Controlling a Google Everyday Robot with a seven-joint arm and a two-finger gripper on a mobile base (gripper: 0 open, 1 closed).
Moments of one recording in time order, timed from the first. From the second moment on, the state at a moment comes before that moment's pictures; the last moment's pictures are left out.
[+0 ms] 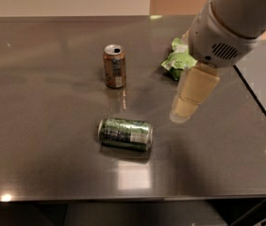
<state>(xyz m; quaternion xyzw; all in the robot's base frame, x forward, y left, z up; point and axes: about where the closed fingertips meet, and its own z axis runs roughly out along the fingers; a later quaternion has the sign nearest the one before) 0.448 -0.097 0.980 -0.62 0.75 0.01 0.21</state>
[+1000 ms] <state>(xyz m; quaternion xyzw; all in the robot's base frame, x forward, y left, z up) 0.433 0.027 0.903 -0.68 0.72 -0.02 0.13</state>
